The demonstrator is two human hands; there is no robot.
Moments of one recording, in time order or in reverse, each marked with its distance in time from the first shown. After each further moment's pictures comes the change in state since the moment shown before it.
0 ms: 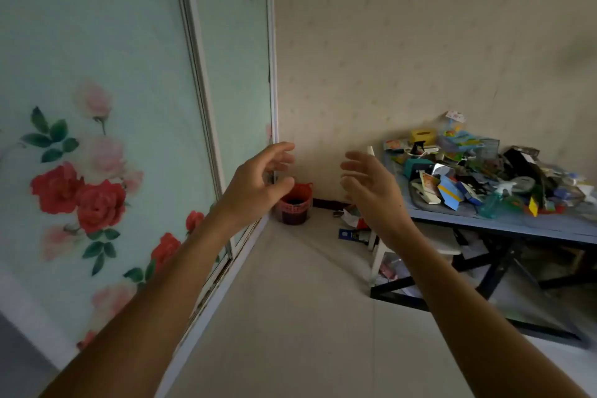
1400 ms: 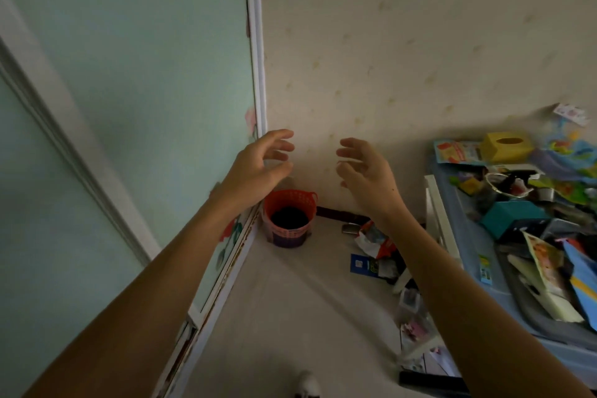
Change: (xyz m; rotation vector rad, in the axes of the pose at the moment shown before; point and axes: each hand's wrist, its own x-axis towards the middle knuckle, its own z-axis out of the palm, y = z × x) left_hand 0.625 -0.503 0.089 -0.092 -0.071 -0.245; right_hand 0.705 0.352 0.170 -0.047 -0.024 0.189
